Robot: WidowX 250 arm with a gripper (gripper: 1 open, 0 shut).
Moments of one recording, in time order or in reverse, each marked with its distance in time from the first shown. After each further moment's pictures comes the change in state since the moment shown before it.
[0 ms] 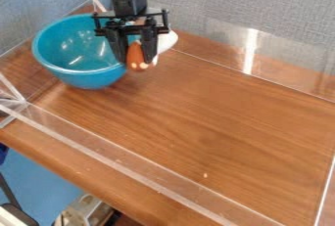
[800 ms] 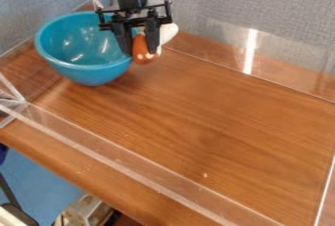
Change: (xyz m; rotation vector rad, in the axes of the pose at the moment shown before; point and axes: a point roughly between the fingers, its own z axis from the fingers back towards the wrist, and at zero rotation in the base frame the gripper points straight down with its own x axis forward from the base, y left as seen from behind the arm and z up) arm 0.021 0.002 0.001 -0.008 -0.008 0.103
